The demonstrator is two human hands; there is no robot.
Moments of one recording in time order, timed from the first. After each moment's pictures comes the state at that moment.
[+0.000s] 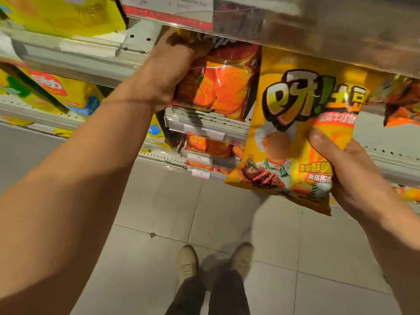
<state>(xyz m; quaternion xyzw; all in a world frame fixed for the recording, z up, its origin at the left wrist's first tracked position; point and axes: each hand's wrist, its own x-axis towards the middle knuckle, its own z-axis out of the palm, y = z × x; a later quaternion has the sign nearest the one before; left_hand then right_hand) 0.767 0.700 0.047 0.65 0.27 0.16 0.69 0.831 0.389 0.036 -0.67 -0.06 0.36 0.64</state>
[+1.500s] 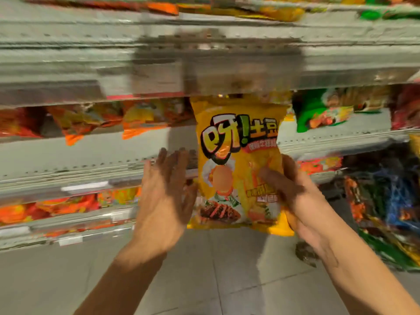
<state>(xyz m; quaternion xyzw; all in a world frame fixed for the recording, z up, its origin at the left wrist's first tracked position) 0.896 0.200 -0.007 0.96 0.04 0.18 0.20 0.976 -0.027 0.032 -0.62 0.04 0.23 0.75</state>
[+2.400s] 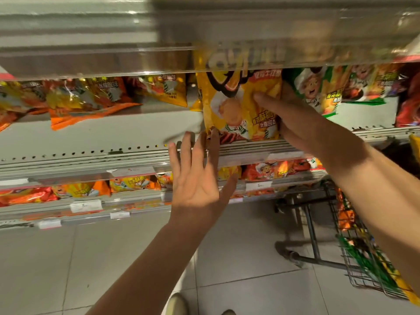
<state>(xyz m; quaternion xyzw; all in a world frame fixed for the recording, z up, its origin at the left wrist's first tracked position) 1.005 0.041 -0.036 0.97 0.10 0.15 0.14 1.187 -0.095 0.022 -0.70 -0.07 0.28 0.66</state>
